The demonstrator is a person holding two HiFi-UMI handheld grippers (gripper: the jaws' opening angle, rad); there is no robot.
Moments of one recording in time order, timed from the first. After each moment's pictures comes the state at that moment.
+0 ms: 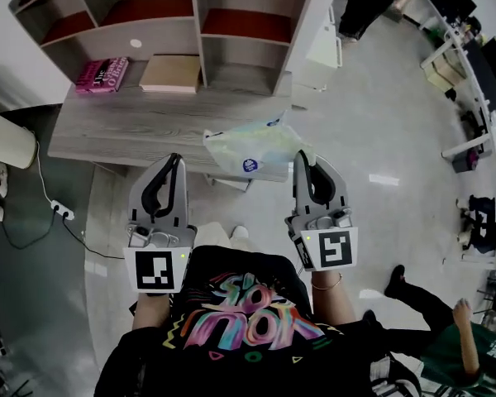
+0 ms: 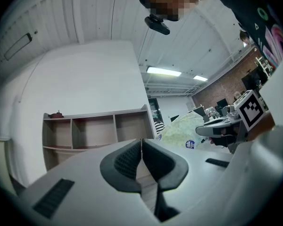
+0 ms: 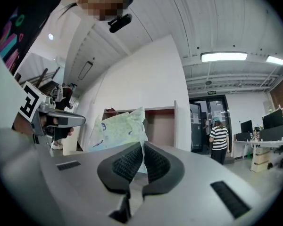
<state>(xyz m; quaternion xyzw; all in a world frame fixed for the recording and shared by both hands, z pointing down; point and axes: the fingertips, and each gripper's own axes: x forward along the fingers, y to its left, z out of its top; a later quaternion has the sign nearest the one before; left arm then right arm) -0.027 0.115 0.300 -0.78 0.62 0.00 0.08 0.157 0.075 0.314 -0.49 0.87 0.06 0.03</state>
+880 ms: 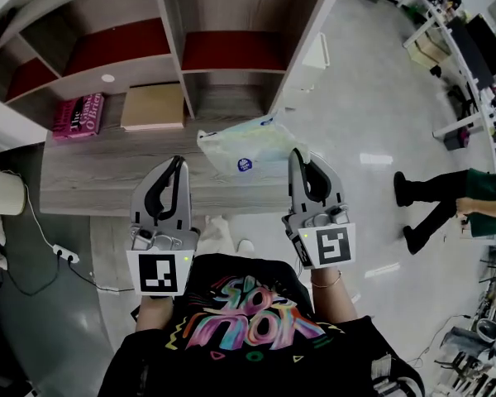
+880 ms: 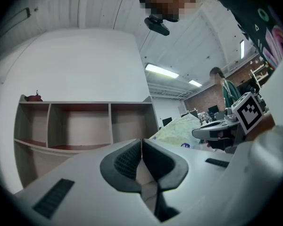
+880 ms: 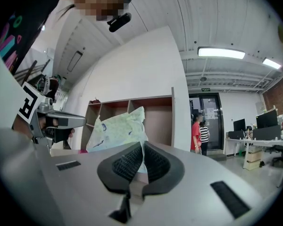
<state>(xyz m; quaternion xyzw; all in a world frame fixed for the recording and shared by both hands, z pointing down) -0.050 -0.070 0.306 -0.82 0.57 0.01 0.05 0.124 -0.092 0.318 -0.54 0.84 0.04 0.02</state>
